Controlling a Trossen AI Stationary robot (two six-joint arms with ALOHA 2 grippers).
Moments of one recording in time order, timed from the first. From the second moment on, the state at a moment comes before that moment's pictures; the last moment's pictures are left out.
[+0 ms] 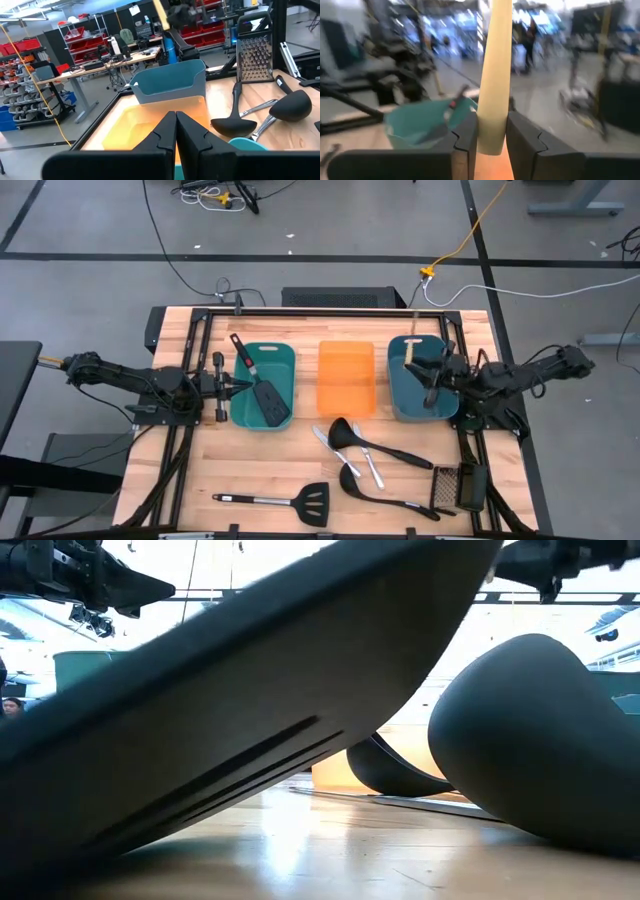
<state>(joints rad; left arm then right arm) -0.24 0.28 0.20 0.07 -0.40 0.22 0.33 0.47 0.45 0.01 0.74 0.04</state>
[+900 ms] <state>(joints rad) -0.24 0.28 0.20 0.07 -0.40 0.24 -0.14 1.47 1.33 -1.01 0.05 0.47</state>
